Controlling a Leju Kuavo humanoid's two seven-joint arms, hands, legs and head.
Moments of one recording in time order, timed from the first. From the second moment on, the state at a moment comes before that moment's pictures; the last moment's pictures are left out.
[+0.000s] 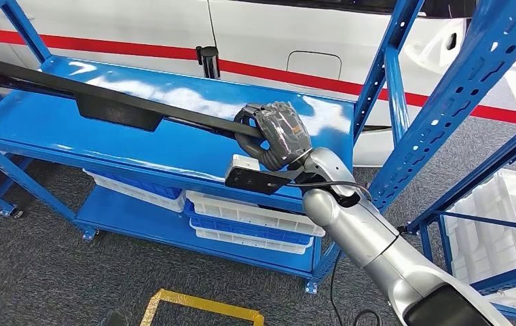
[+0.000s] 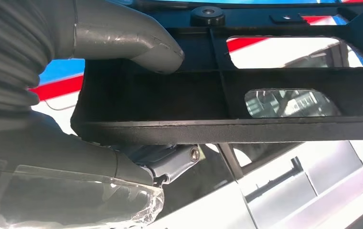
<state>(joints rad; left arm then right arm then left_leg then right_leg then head) -0.09 0.03 -0.35 -0.28 0.24 0.50 -0.55 -0.84 -0.02 0.85 -1.14 0.56 -0.23 -0.18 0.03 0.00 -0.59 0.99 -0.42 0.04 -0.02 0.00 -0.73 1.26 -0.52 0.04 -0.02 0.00</state>
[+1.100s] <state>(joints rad) -0.09 0.03 -0.35 -0.28 0.24 0.51 -0.55 -0.84 -0.01 0.84 -1.14 0.57 -0.22 -0.18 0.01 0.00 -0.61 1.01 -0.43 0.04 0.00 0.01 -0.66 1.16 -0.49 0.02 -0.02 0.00</state>
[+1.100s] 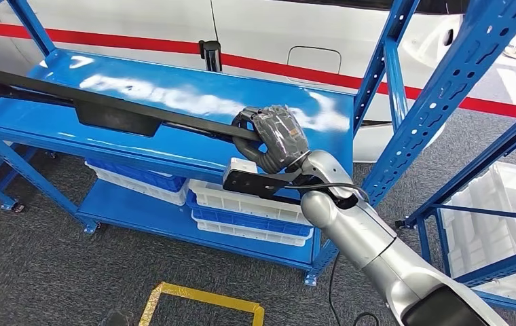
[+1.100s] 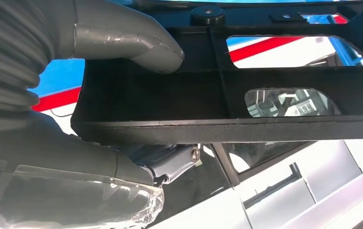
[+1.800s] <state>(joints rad) -0.09 0.03 -0.36 -0.28 0.24 0.51 -0.54 -0.84 0.00 0.84 -1.13 0.57 -0.22 -0.19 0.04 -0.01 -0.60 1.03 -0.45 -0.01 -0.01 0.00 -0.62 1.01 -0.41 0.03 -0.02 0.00</state>
